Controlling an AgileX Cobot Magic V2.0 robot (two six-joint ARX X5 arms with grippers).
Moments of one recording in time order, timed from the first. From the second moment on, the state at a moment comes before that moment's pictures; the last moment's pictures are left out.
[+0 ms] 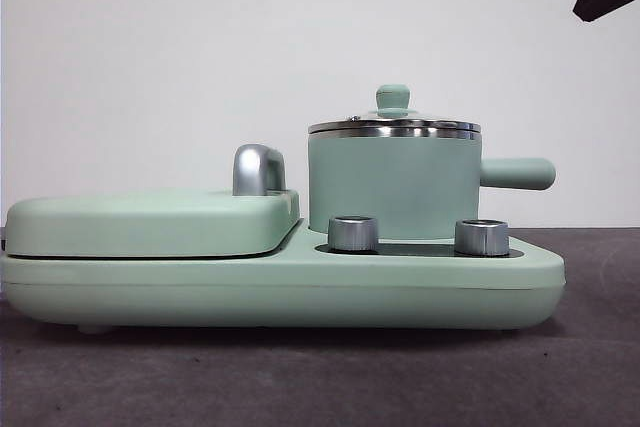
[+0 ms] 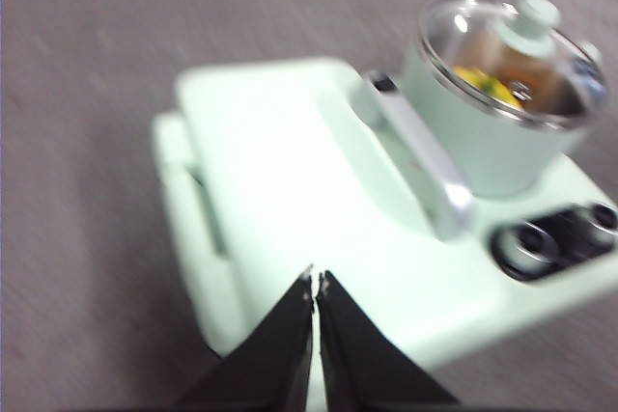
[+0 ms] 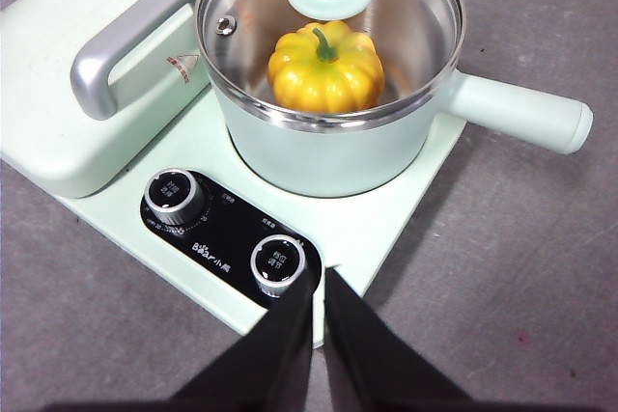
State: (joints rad) left arm -0.34 0.48 0.63 -0.55 0.10 -0.10; right arm 0.51 0.77 0.84 -0.69 -0.08 0.02
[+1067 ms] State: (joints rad) left arm 0.03 0.00 0.03 -0.18 0.01 0.06; right arm 0.51 0.77 0.84 -0.69 -0.08 0.02
